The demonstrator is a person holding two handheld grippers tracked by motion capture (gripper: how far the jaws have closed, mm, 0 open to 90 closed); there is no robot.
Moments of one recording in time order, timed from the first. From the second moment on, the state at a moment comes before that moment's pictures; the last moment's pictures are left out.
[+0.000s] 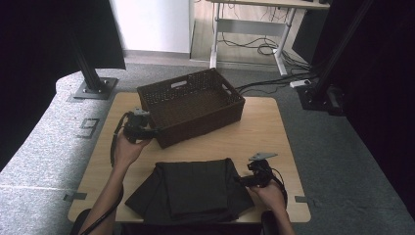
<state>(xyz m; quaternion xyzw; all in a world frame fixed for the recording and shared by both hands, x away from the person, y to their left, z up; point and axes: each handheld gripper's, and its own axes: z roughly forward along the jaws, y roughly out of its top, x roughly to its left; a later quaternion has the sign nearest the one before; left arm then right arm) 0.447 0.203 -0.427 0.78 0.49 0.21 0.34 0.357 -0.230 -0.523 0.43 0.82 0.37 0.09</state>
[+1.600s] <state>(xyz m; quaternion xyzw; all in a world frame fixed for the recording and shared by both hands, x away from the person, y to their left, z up) 0.475 0.228 -0.430 0.79 0.49 0.23 0.28 0.358 -0.244 -0.540 0.44 0.82 0.34 0.08</state>
